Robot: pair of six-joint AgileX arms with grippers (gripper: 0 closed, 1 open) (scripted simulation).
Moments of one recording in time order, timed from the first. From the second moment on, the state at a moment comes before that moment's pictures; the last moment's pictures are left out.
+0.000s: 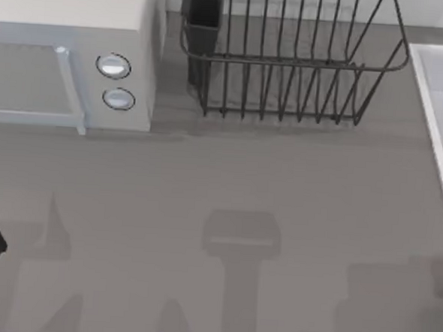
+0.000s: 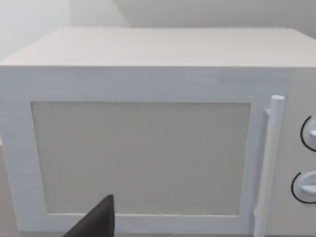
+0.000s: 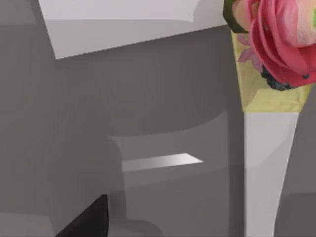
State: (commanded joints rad) left arm 0.00 0.00 0.00 0.00 0.00 0.00; right arm -0.08 1.57 0.63 -0.59 -0.01 0.13
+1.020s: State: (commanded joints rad) left arm 0.00 0.00 0.00 0.00 0.00 0.00; right arm -0.08 1.59 0.61 -0.56 -0.01 0.13
